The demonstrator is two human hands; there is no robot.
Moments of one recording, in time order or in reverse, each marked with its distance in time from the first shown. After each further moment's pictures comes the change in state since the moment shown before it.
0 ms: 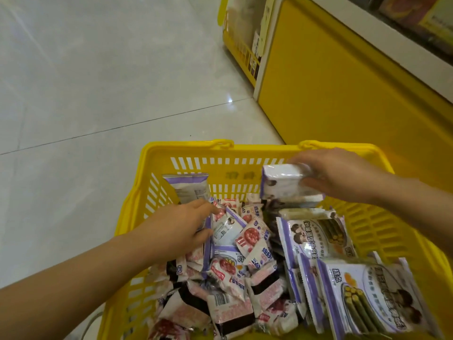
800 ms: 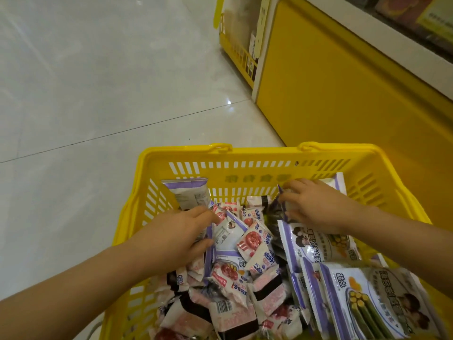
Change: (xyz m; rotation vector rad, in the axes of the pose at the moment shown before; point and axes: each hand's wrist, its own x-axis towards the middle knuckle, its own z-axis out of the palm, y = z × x) left_hand -0.008 0.001 -0.007 0.037 -0.026 0.068; right_hand -0.004 -0.015 0.060 -0.217 -0.252 -0.052
